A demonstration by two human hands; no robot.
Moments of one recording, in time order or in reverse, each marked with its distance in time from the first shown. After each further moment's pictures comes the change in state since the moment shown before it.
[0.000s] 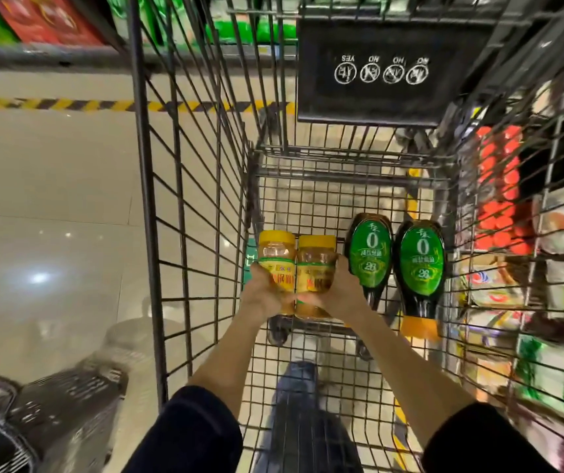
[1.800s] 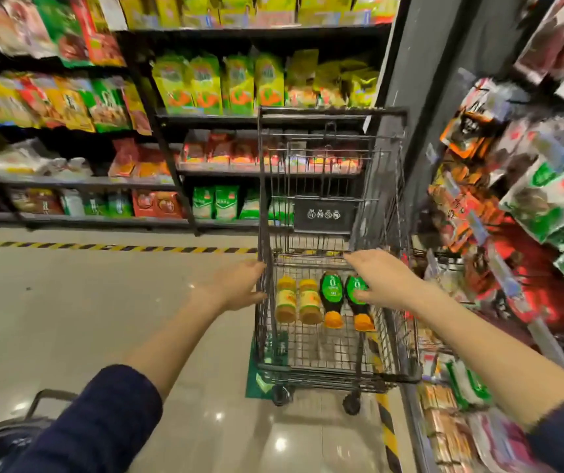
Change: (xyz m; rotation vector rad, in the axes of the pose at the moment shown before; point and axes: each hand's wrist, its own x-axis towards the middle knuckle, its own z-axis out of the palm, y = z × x) left_hand -0.402 -0.080 -0.163 1.028 0.374 0.878; right_hand -0.436 -0.065 -0.106 -1.176 0.438 -0.605
